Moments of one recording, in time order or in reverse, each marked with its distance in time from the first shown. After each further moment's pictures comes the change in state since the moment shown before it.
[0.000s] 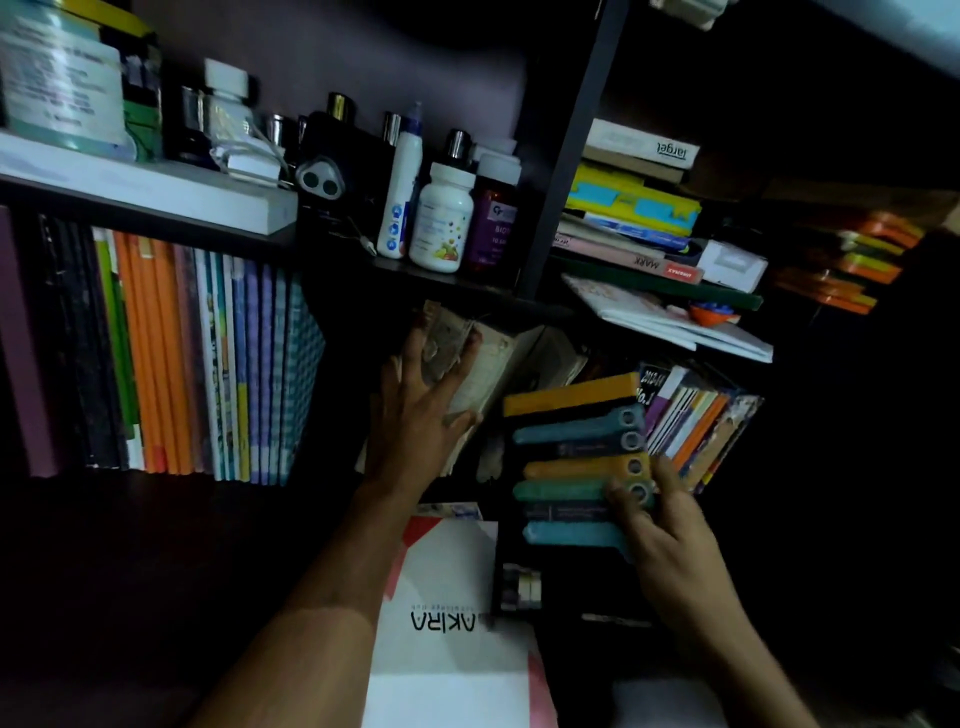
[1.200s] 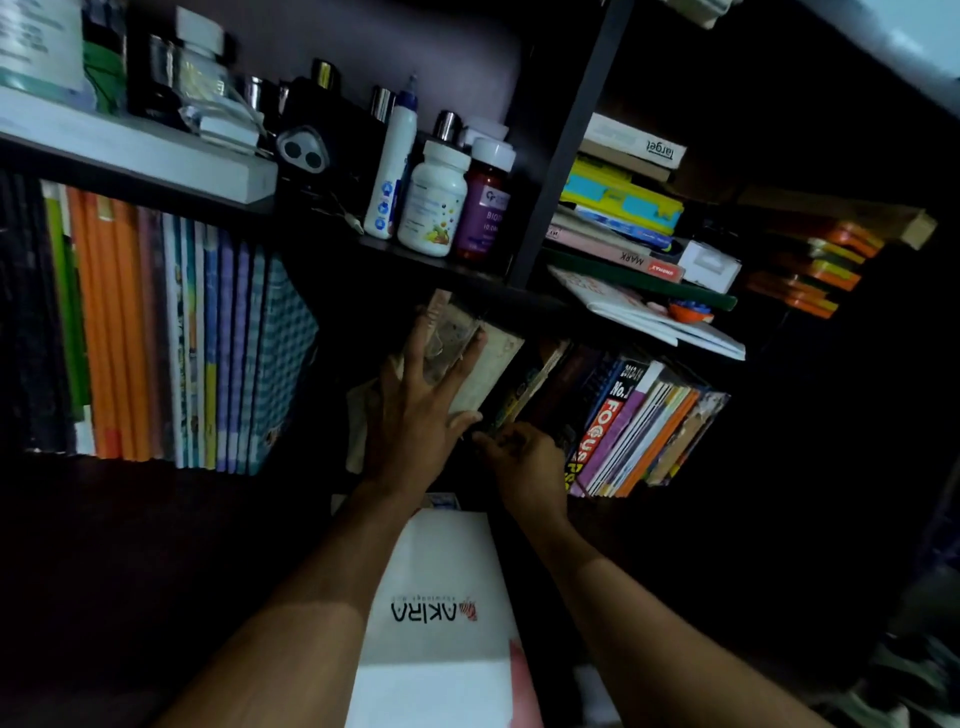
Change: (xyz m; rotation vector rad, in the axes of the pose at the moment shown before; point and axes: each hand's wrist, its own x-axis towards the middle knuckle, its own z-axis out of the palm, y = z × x) left_hand -0.008 0.015 0.009 -0.004 0.001 0.039; right_hand 0.082 0.049 0.097 -0.371 0.059 -0.007
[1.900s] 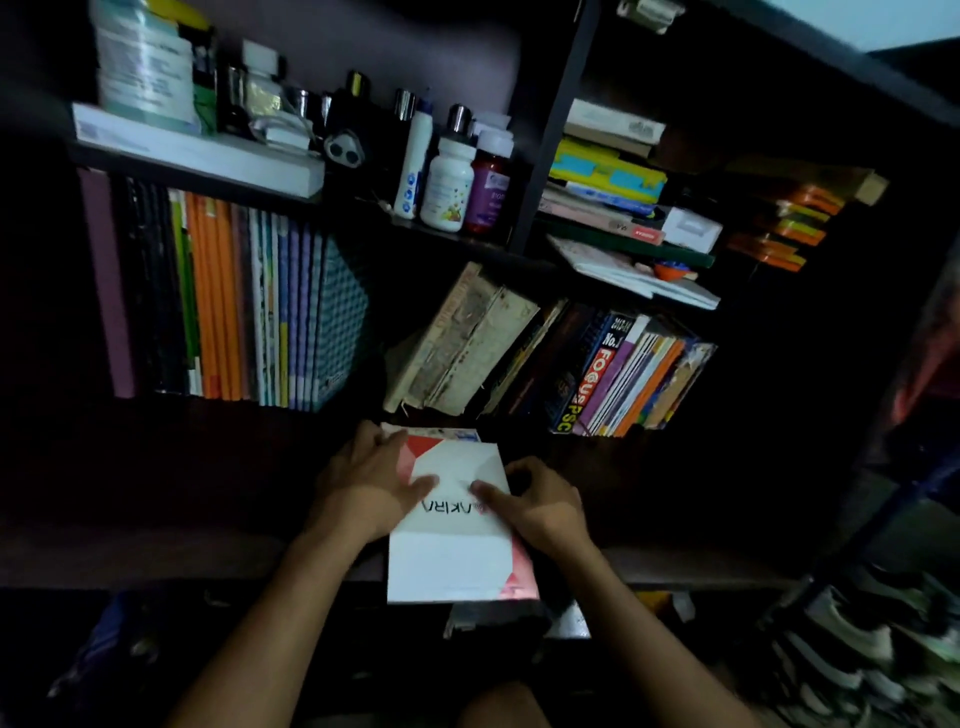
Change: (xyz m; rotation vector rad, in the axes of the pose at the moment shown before) left_hand -0.110 -0.016 -0.106 -0.017 -0.710 -0.383; right_hand -0.118 0.009 -0.043 -0.252 -0.314 0.105
